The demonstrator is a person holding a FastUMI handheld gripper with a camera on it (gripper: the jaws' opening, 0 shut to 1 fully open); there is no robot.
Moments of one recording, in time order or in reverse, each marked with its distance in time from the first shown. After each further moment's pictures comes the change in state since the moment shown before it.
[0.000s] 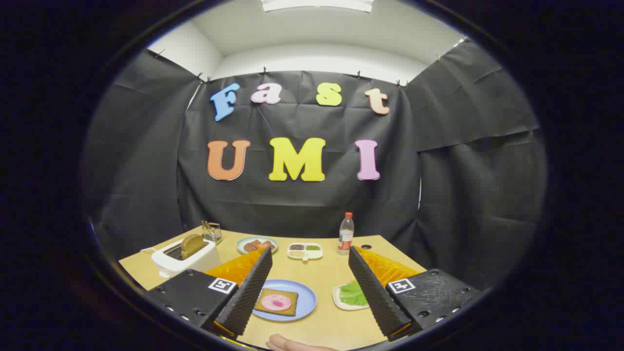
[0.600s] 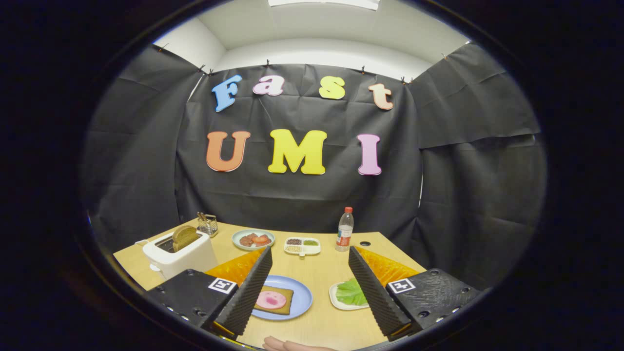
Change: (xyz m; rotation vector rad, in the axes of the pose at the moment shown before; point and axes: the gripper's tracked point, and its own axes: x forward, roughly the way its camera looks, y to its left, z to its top) arm 0.022 -0.004 -0.012 -0.037 0.041 -0.002
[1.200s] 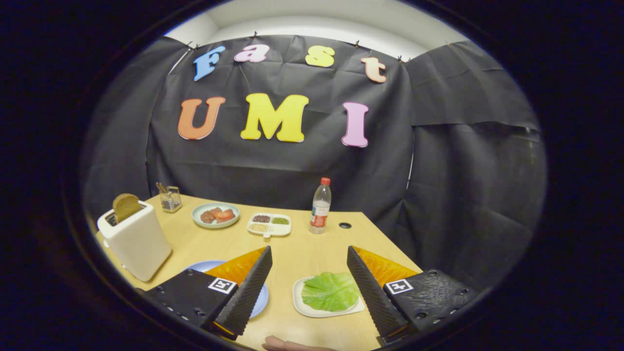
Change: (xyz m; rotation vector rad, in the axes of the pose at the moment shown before) arm 0.111 -0.080 -0.074 -0.039 0.191 -0.094
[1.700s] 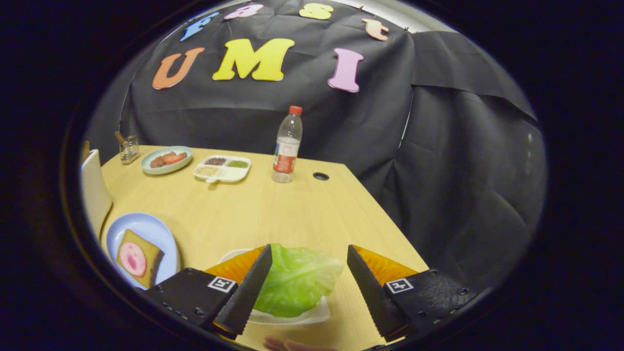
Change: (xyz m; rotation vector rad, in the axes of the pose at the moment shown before) arm 0.109 -0.085 -0.103 -0.058 0.276 -0.115
